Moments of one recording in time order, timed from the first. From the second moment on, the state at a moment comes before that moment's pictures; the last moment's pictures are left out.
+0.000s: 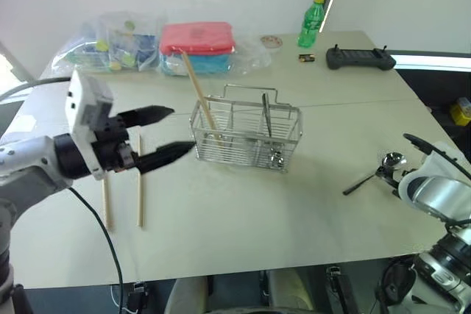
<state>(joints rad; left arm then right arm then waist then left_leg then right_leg) -0.24 0.95 0.44 -0.70 -1.23 0.98 -0.65 -0.40 -0.38 -0.89 -0.26 1.24 1.61 -1.06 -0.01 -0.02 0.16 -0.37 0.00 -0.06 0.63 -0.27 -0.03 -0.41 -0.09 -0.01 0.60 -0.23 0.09</state>
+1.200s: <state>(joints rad) -0.59 0.87 -0.02 -0.56 -0.97 0.89 -0.95 -0.66 -0.25 -0.87 -0.08 0.48 1.52 -0.73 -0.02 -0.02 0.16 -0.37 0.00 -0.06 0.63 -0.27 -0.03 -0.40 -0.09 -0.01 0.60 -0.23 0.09</state>
